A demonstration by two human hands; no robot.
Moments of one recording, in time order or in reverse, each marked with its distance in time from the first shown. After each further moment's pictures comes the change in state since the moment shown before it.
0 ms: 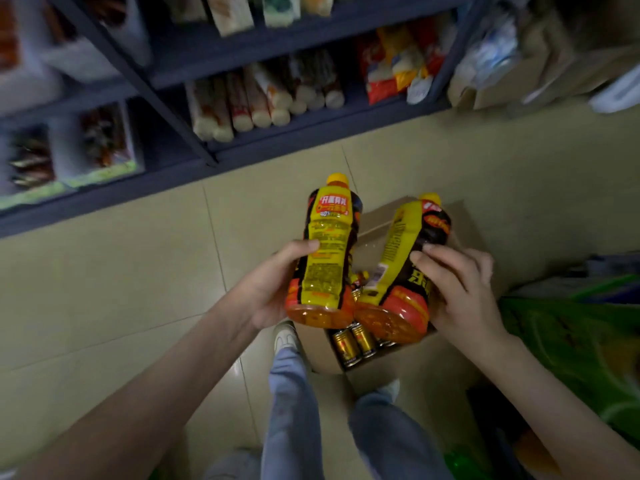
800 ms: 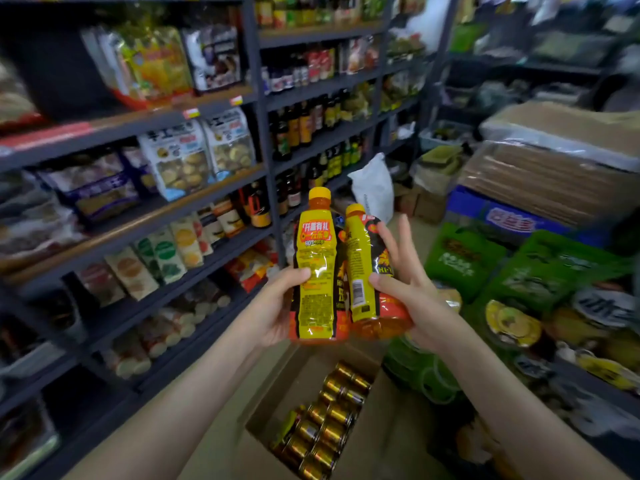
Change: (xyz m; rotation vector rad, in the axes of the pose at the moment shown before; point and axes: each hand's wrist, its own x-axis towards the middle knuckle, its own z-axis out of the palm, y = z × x) left_hand -0.264 0.024 0.251 0.436 -0.637 0.264; right_hand -0.018 -0.262 -0.354 1.134 0.526 0.621
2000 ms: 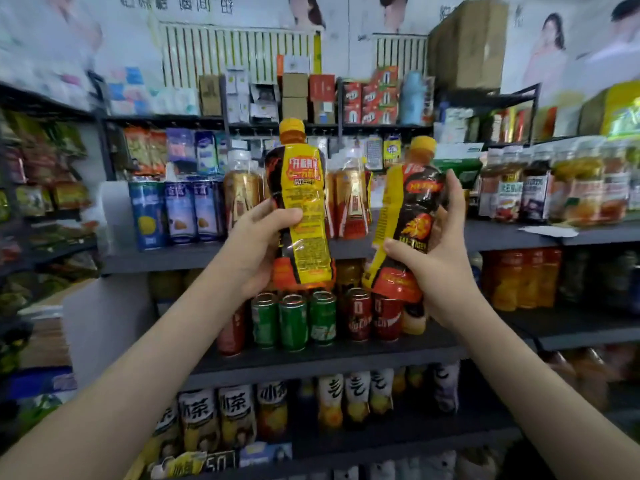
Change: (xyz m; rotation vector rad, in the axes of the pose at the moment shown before) left_hand -0.071 -0.127 0.700 0.266 -0.776 0.443; right_hand -0.545 -0.352 -0.302 -0.742 1.037 -0.891
